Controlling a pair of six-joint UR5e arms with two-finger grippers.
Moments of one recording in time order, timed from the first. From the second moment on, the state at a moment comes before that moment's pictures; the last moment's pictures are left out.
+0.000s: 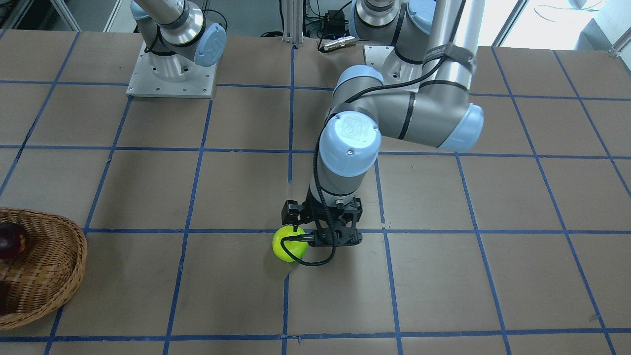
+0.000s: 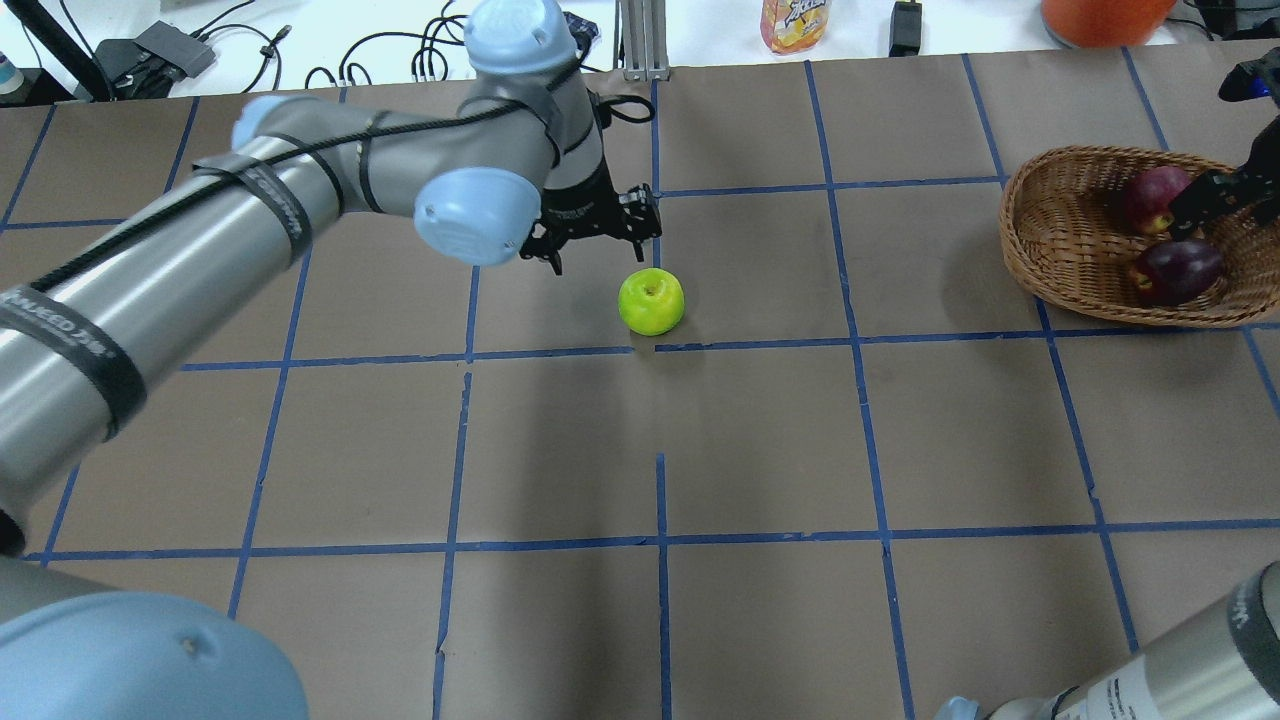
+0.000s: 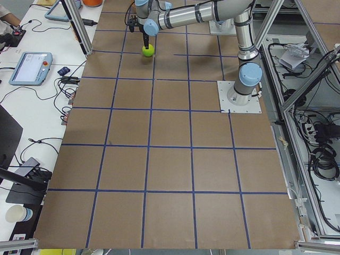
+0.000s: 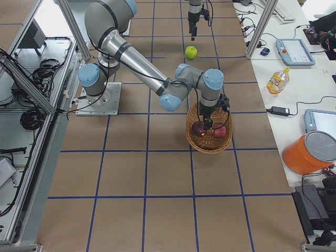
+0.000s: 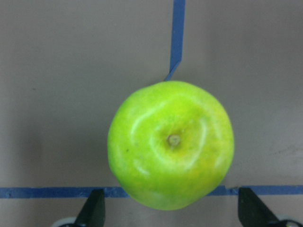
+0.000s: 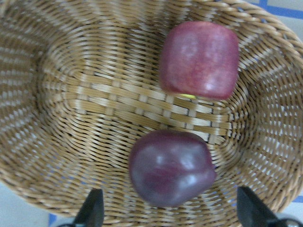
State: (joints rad) left arm -1.79 -2.01 -1.46 -1.26 1.48 -0.28; right arm 1.02 -1.18 1.57 -2.02 -1.59 -0.67
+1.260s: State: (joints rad) left arm -1.56 -1.62 -1.42 -1.64 1.60 -0.01; right arm 1.80 -1.11 1.56 -2.13 -1.48 0.59
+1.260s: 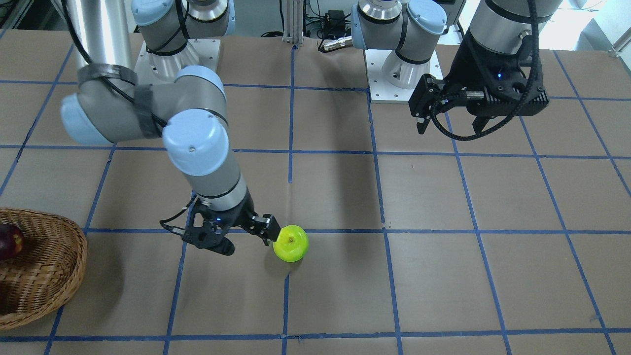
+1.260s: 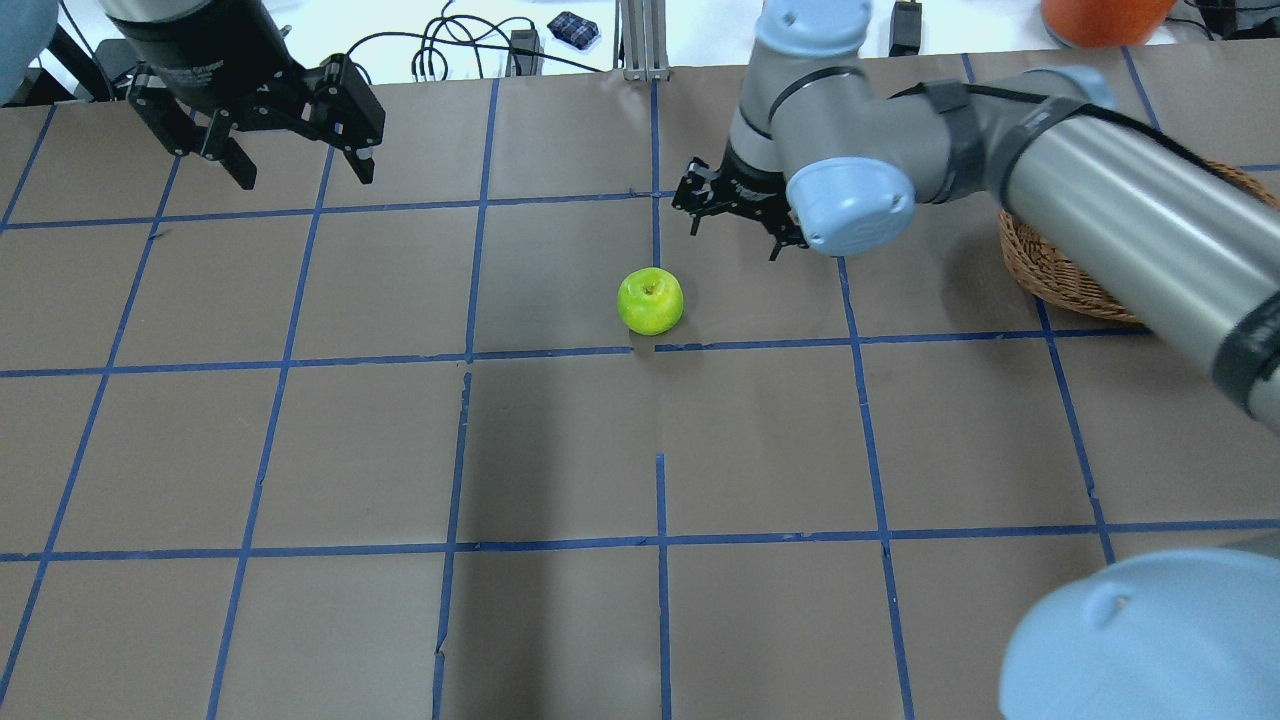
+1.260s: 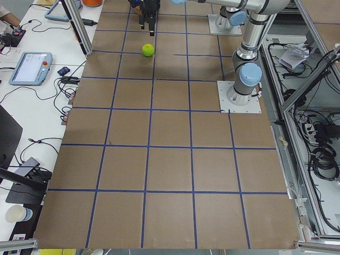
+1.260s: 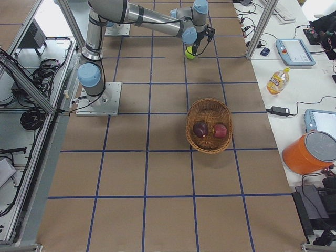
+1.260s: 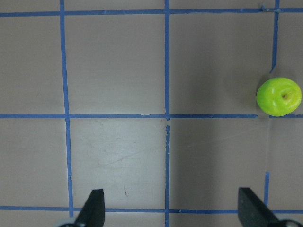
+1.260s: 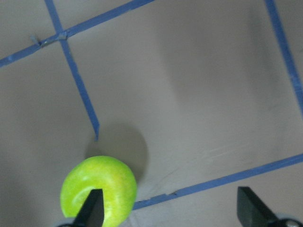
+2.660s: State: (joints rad) left arm -1.53 -1.56 -1.52 -1.55 1.58 0.01; right arm 1.91 -0.95 1.51 -2.18 -1.49 0.65
